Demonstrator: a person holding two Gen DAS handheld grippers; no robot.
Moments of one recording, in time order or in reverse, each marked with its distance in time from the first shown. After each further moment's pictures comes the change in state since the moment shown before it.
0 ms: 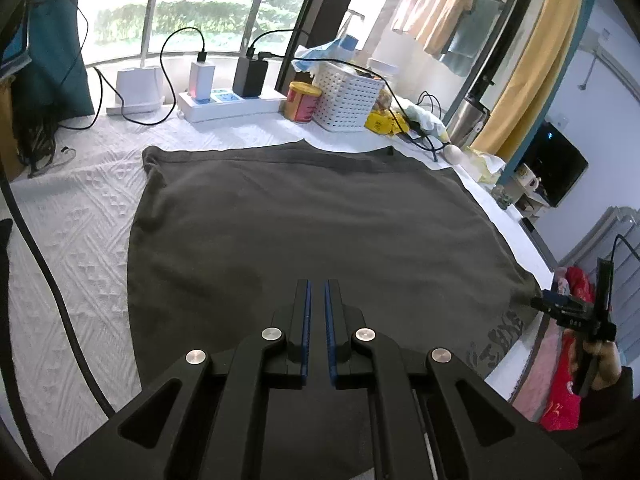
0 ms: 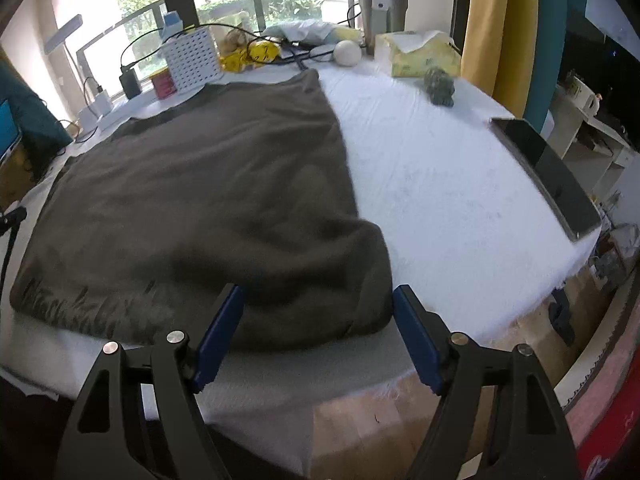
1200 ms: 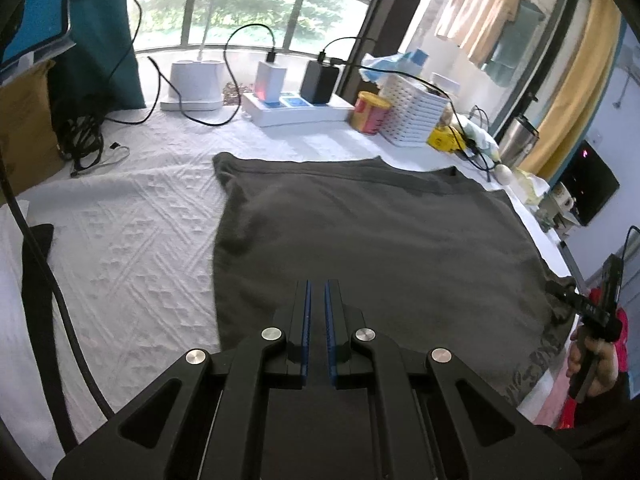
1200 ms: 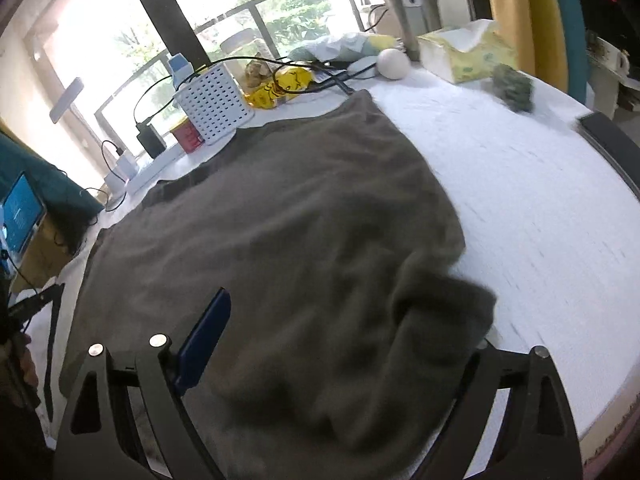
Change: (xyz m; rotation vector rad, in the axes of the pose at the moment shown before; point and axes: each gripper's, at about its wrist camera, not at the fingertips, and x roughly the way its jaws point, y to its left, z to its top) left arm 0.000 0.064 0.024 -0.084 0.009 0.119; right arm 0.056 0.033 0.055 0.161 -0.089 0.217
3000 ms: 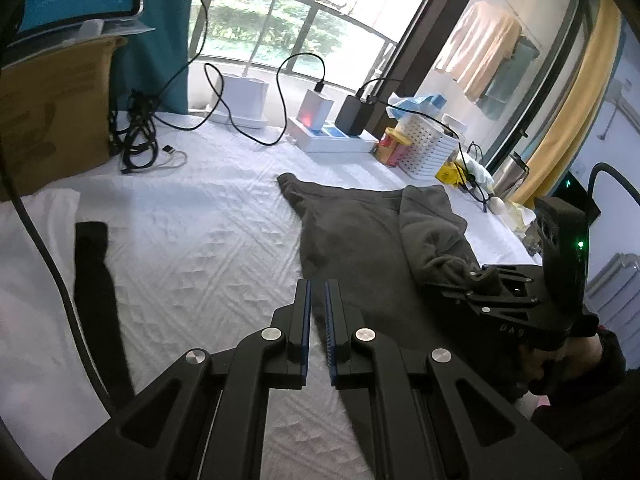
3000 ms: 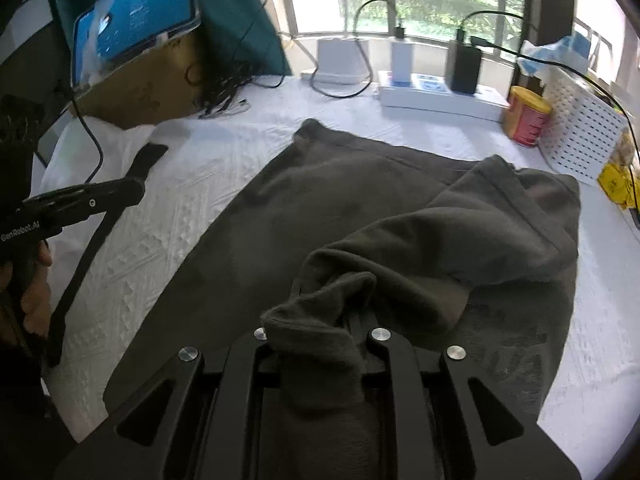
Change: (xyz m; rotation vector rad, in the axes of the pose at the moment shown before) left arm -0.035 0.081 -0.009 -0.053 -0.094 -0.083; right arm 0.109 0.314 -0.031 -0.673 0.239 0.246
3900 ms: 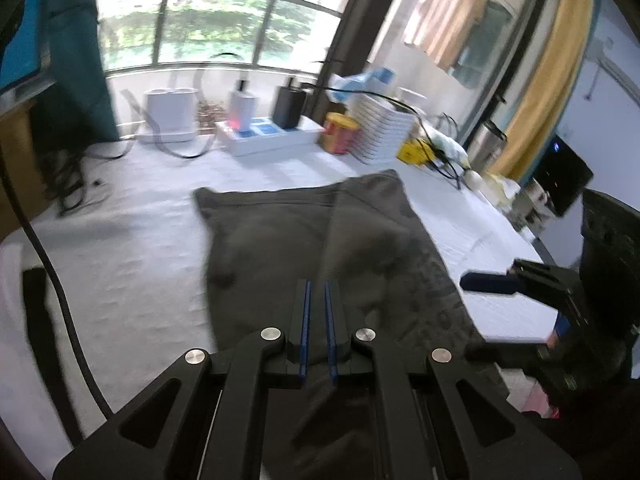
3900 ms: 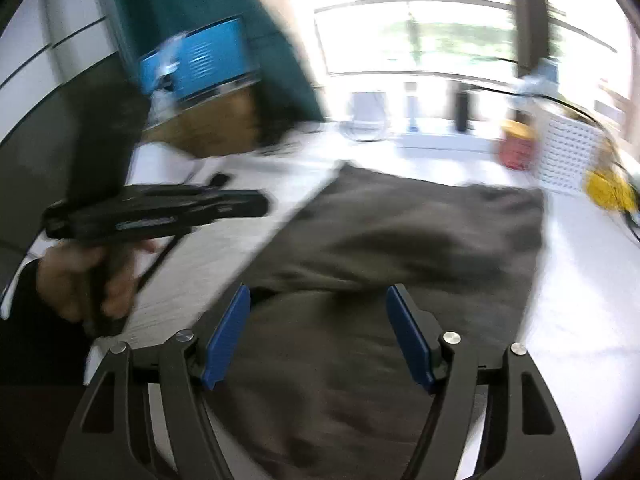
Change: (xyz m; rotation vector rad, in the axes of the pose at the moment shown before) left arm 0.032 -0.095 0.018 0.144 0.061 -0.029; right arm -0.086 -0.028 -0.042 0.024 -0.170 0.116
